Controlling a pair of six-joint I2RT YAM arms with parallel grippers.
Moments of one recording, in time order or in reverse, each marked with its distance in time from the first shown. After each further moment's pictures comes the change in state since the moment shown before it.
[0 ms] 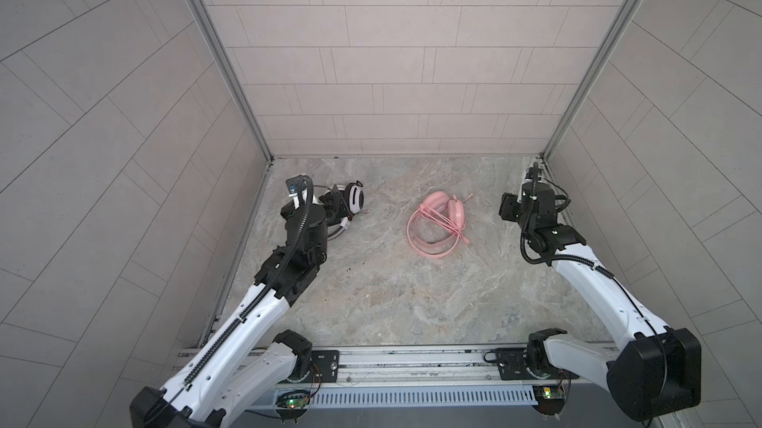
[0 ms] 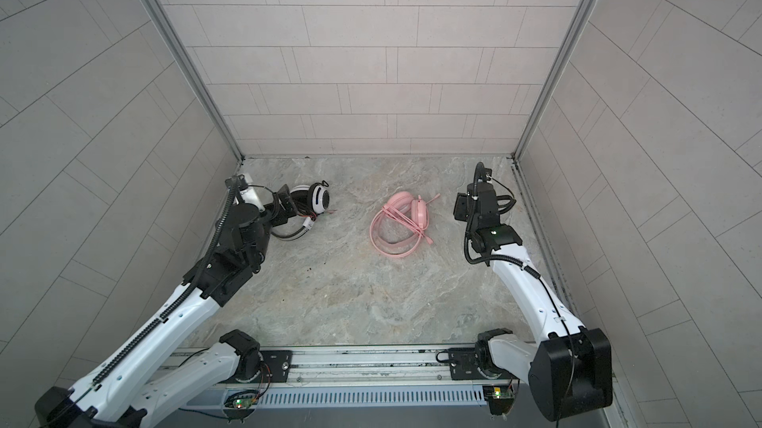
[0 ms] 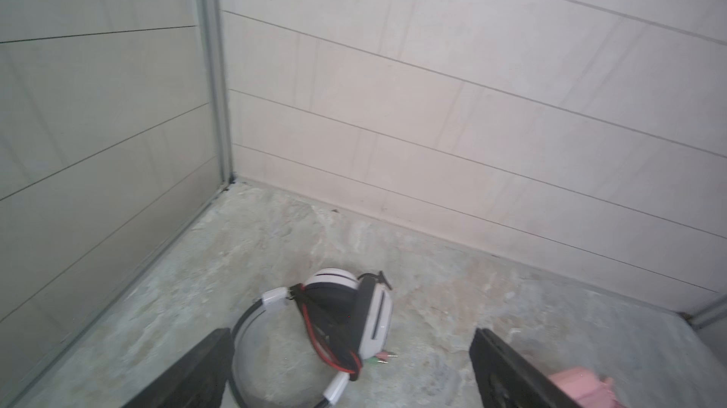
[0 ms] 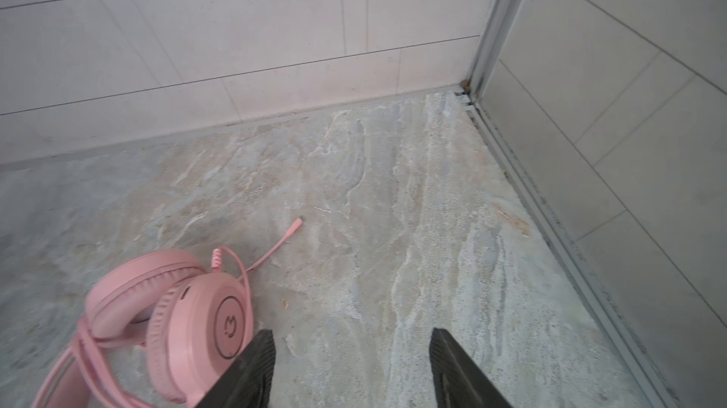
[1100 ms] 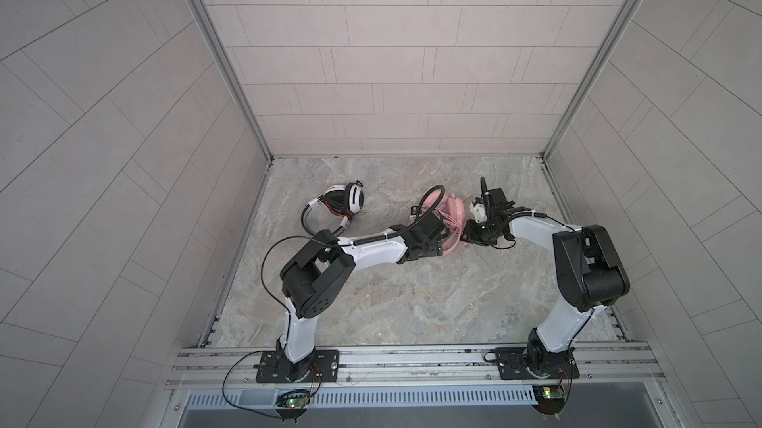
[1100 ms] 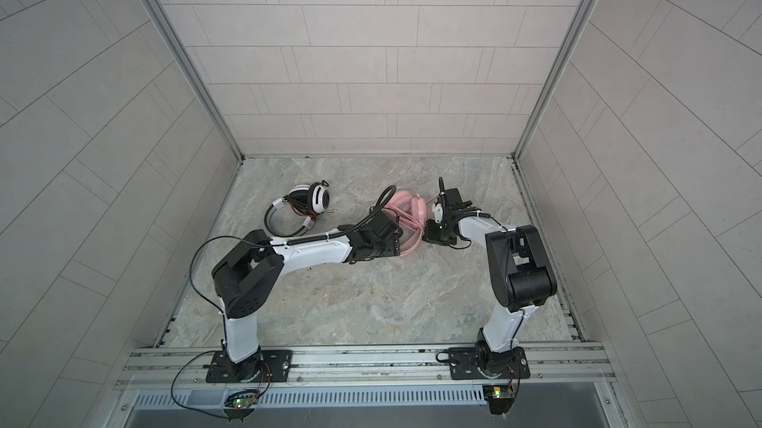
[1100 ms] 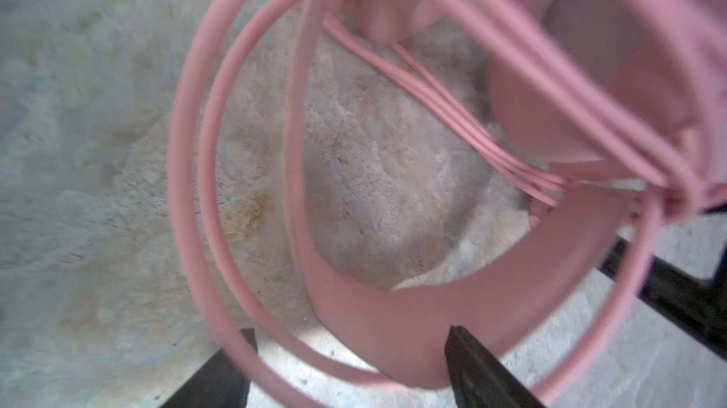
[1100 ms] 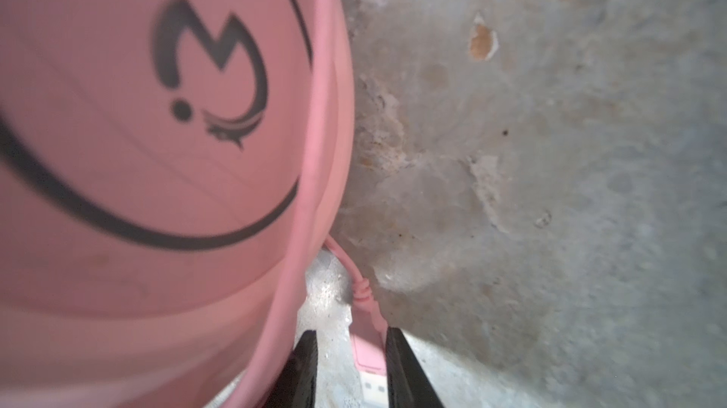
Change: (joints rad) left arm -0.465 1.032 0.518 -0.261 0.429 -0.472; right arm 0.020 0.578 0.153 -0.200 -0.673 0.078
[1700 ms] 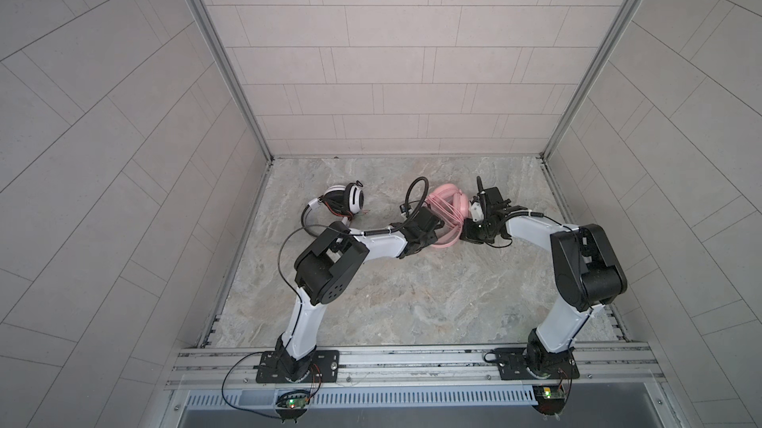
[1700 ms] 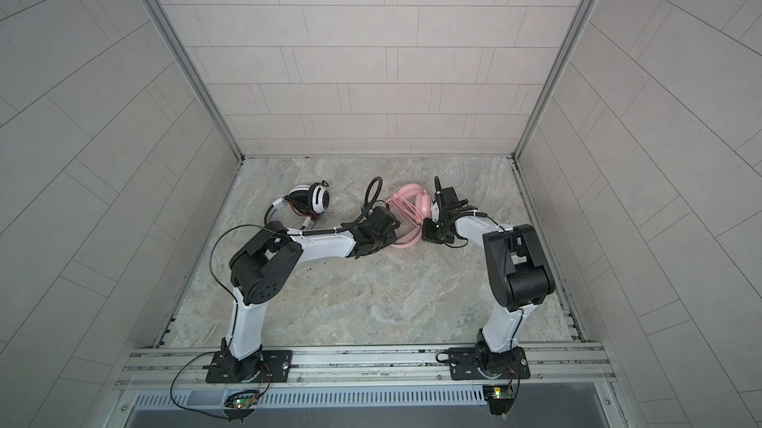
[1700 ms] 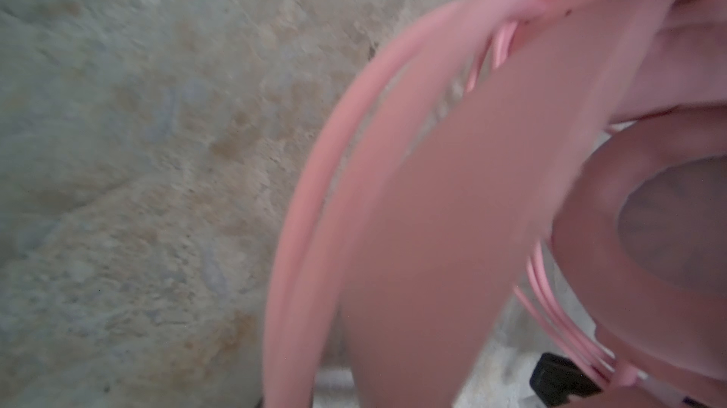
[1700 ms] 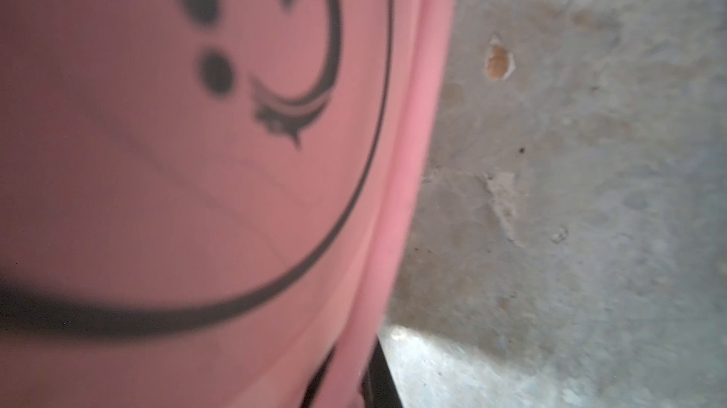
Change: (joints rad) left arm 0.076 0.159 0.015 0.241 0.042 -0.286; right arm 0.030 0.019 0.026 0.000 0.030 0.024
